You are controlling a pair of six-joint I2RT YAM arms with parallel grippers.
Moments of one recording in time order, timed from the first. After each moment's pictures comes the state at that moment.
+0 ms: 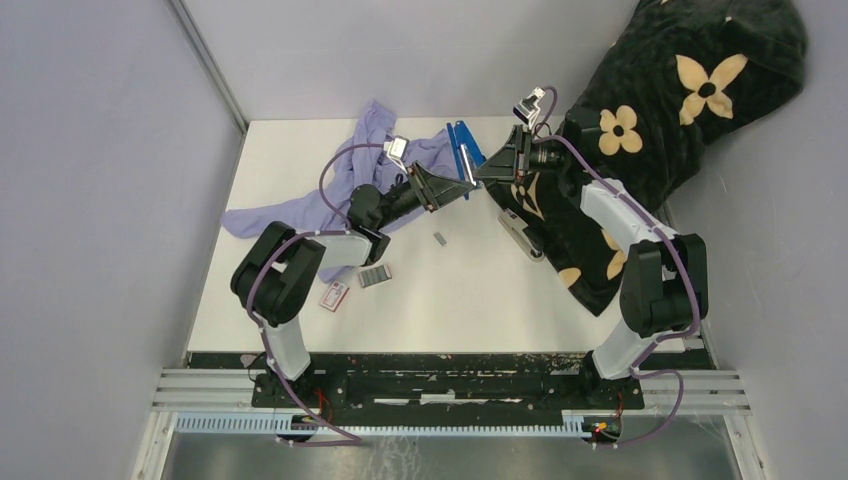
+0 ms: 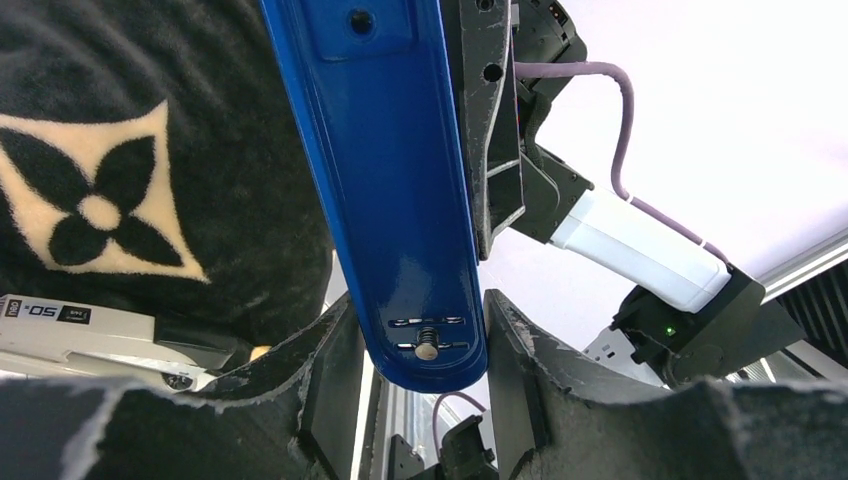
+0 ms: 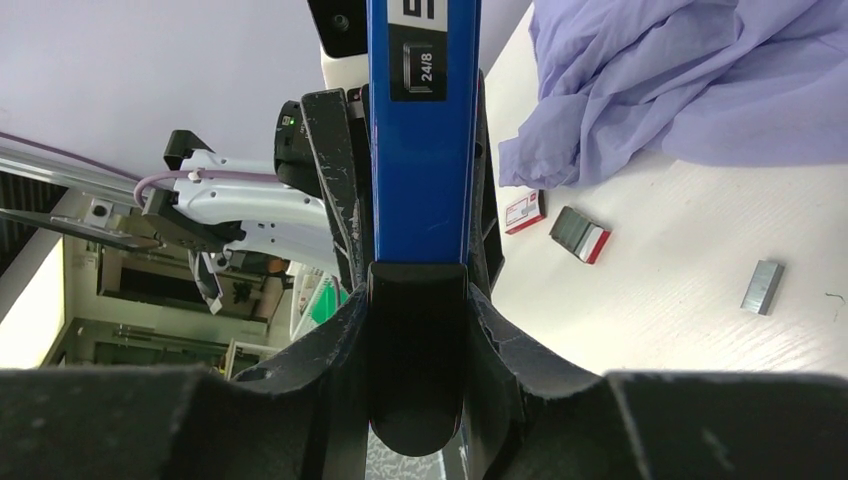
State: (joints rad) left arm -0.56 1.82 0.90 1.32 0.57 -1.22; right arm 0.18 1.68 1.26 0.22 -1.23 0.86
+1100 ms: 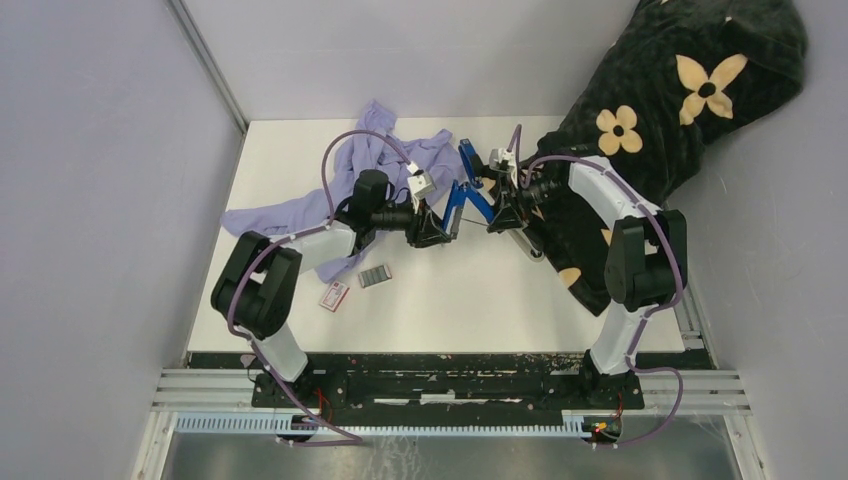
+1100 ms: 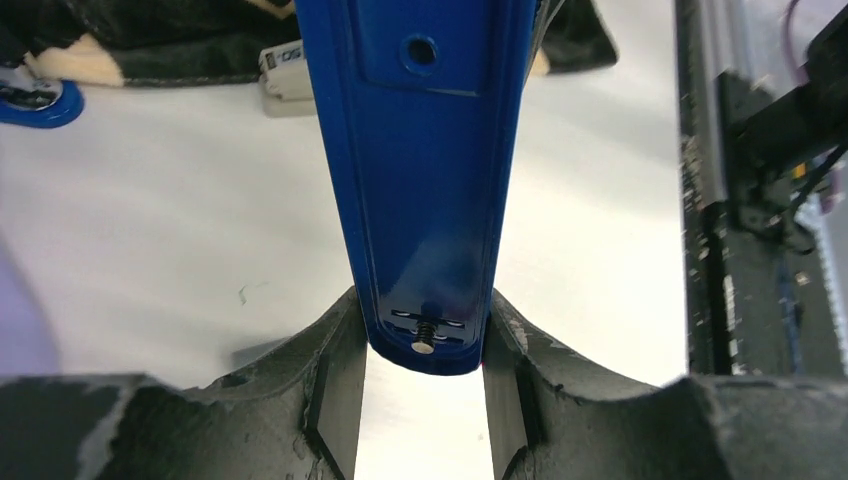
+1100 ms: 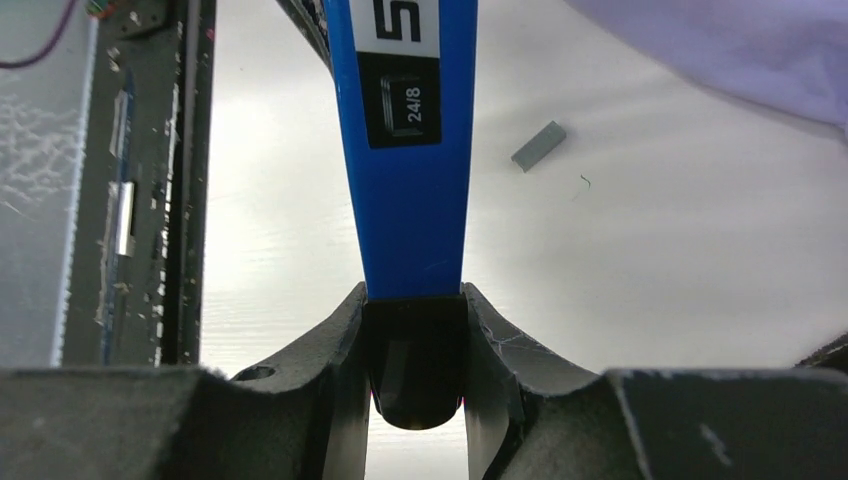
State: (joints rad) left arm -0.47 1.72 0.92 0.41 0.90 0.01; right arm 0.18 1.86 1.51 -1.02 -1.10 -1.00
